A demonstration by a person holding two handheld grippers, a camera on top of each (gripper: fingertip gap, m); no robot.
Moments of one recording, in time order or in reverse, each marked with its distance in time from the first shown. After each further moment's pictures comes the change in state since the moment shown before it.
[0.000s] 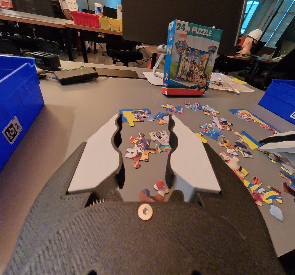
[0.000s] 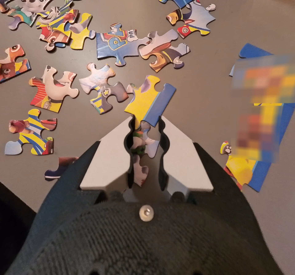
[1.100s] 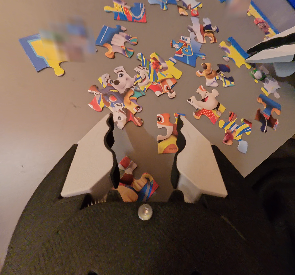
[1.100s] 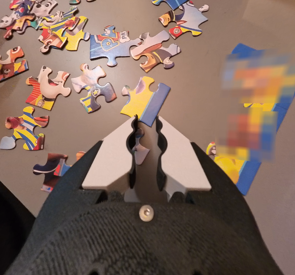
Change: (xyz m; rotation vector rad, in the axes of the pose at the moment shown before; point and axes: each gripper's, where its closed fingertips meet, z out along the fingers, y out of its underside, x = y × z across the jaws) left arm 0.063 0.091 0.022 -0.674 0.270 0.095; right arm 0.018 0.000 -0.001 0.016 -0.046 0.004
